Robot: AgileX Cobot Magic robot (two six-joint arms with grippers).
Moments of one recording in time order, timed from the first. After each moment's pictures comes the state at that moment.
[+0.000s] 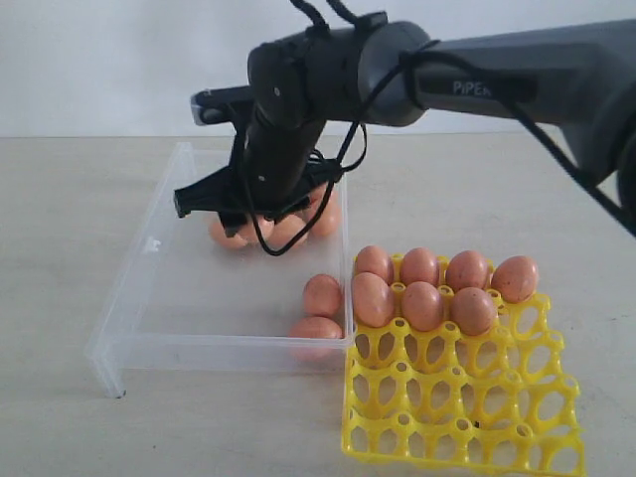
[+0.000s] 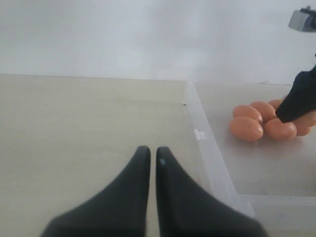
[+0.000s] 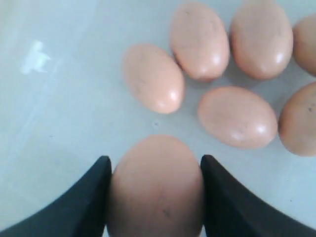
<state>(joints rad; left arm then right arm) -0.07 0.00 0.00 0.04 0.26 -0.08 0.60 2.17 -1.80 0.01 0.78 0.24</state>
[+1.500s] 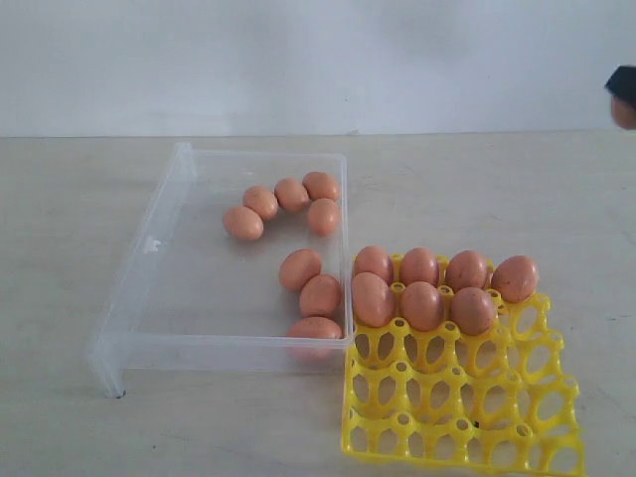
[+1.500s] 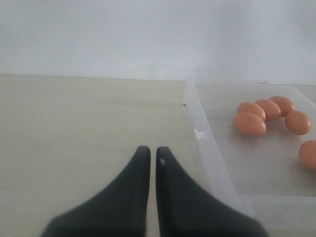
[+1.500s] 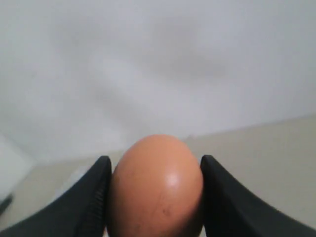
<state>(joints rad) -0.07 0.00 0.00 0.04 0.26 -0.08 -0.57 1.68 -0.72 -1.15 -1.16 1.20</state>
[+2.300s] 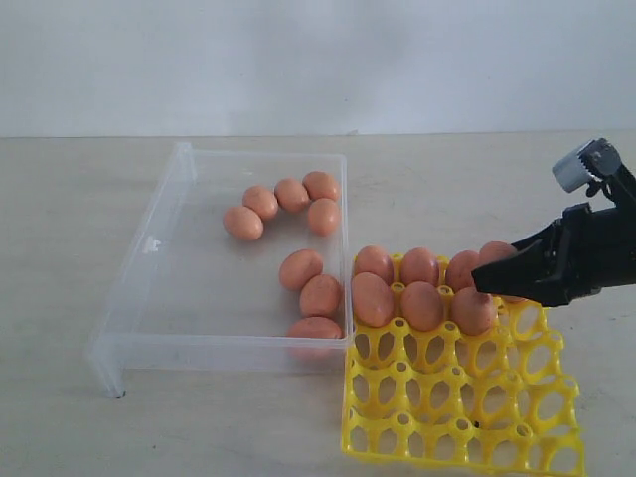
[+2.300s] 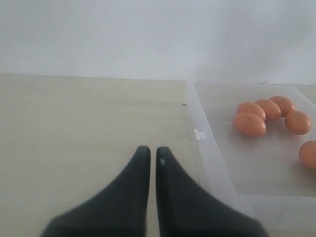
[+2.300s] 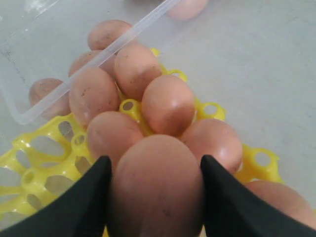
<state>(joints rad) -0.07 0.00 0.00 0.04 0.26 -0.08 -0.30 1.75 -0.74 -1.75 -0.92 1.13</state>
